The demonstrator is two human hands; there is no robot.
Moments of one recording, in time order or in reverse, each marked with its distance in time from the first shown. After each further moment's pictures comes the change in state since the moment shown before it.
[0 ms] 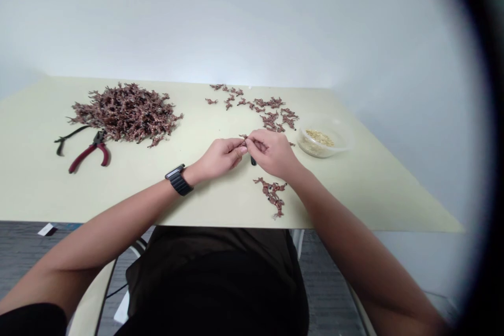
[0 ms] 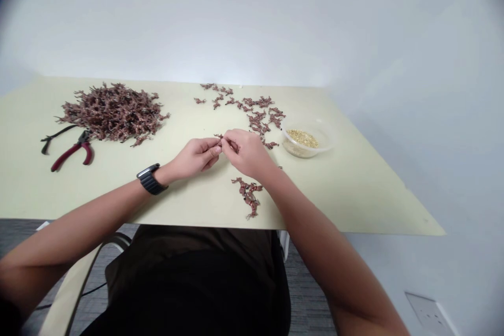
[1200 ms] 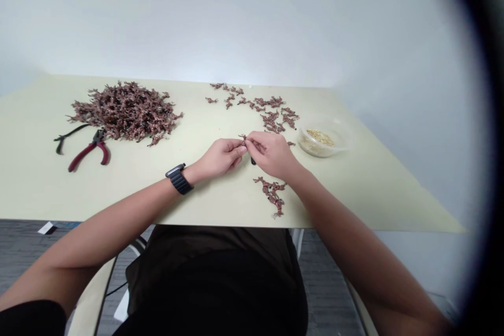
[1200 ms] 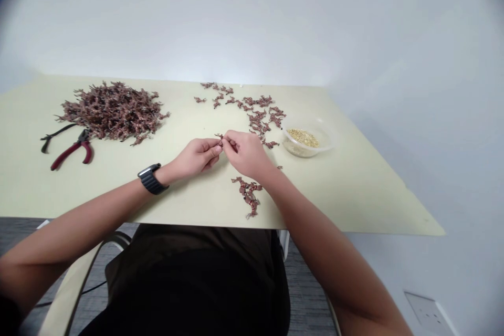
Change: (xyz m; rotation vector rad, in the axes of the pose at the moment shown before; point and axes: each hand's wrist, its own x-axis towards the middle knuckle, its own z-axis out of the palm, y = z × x) left_hand 0.001 -0.003 0.002 -0.041 -0.019 -0.089; right_hand -0.002 0.005 0.004 -0.028 -0.051 0.031
